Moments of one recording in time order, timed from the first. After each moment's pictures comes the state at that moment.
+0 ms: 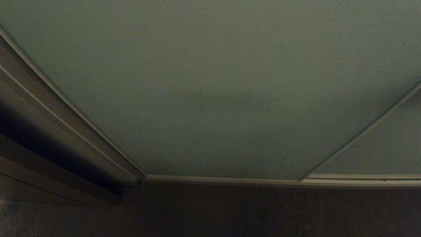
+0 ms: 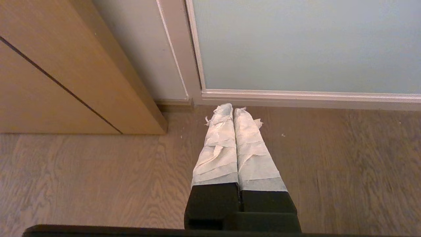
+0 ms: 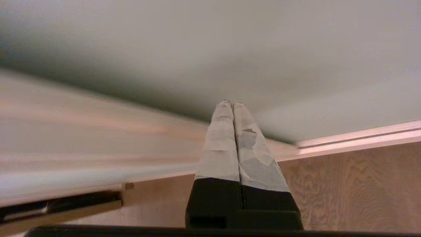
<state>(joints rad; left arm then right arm) 0.01 0.00 -0.02 0.06 -0.02 0.05 -0.60 1.45 -1.39 0.13 0.72 0.40</state>
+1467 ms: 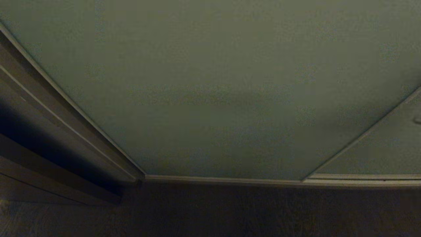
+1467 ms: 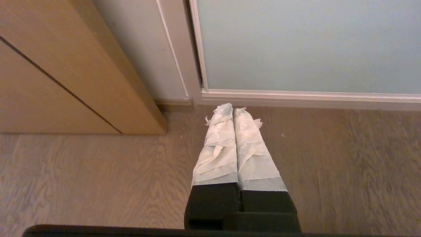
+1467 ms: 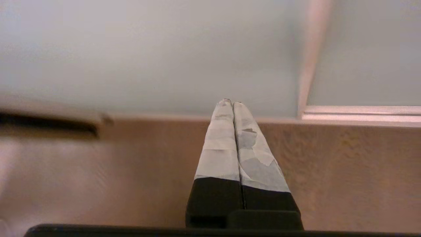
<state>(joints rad) 0.01 0.00 -0.02 0.06 -0.02 0.05 -0.42 1.15 -0.98 0.13 0.64 0.13</state>
